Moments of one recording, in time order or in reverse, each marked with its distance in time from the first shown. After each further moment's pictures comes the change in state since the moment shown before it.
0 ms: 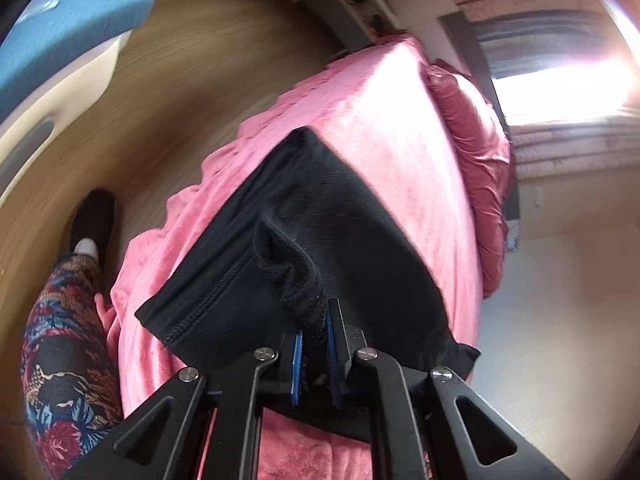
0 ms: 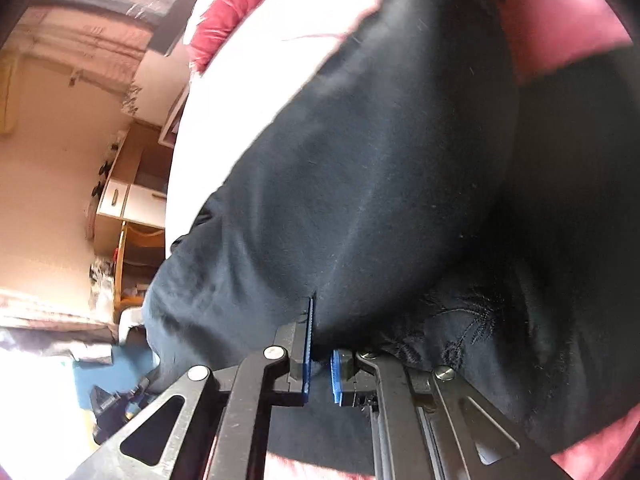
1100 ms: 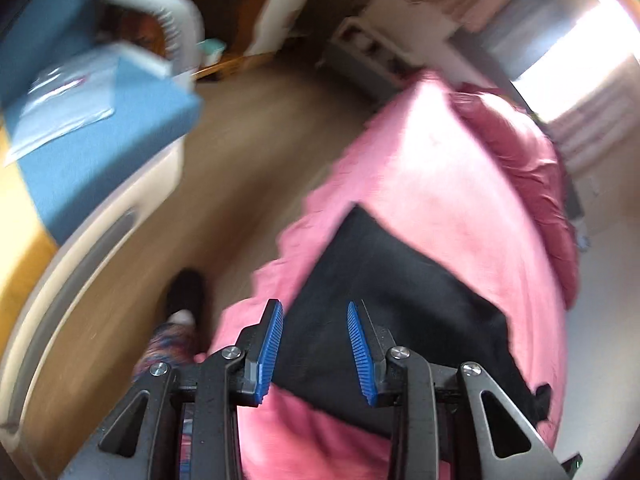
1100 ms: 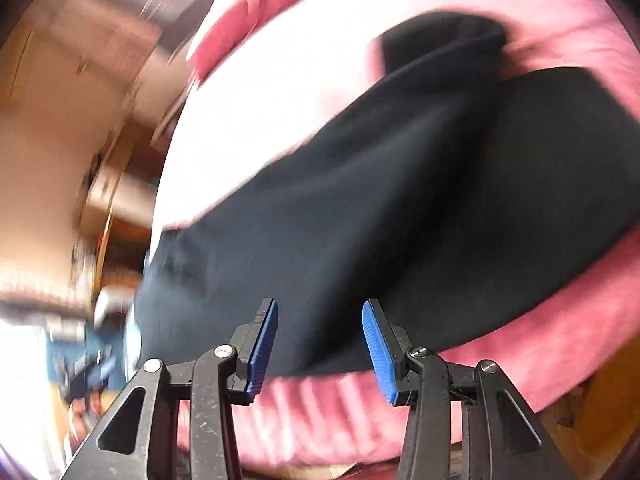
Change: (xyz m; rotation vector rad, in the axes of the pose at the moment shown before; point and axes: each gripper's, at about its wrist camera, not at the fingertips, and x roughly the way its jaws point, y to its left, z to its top) left arm -0.055 -0.032 -0.013 0.182 -0.225 0.304; right arm -0.122 -0.086 0.002 0.085 -0.142 -0.115
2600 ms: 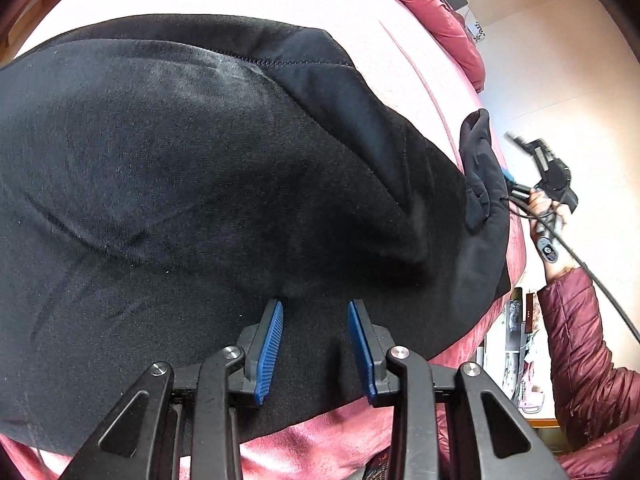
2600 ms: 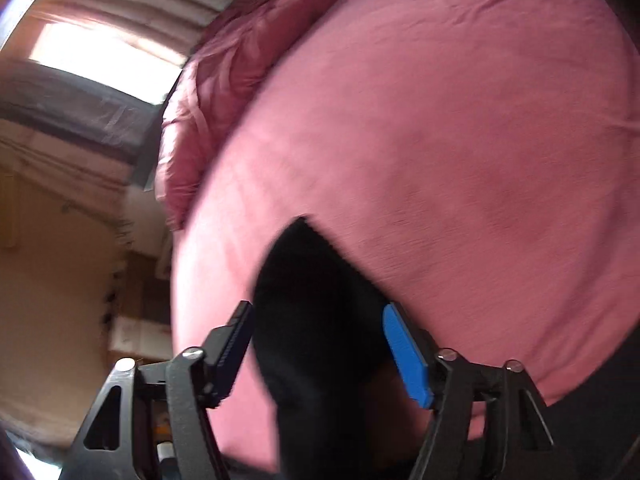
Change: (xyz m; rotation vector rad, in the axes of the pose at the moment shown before) left arm 0.136 -0.161 -0.096 0.468 0.593 -0.300; right arm 0.085 -0.034 0.229 0.222 -0.160 0.036
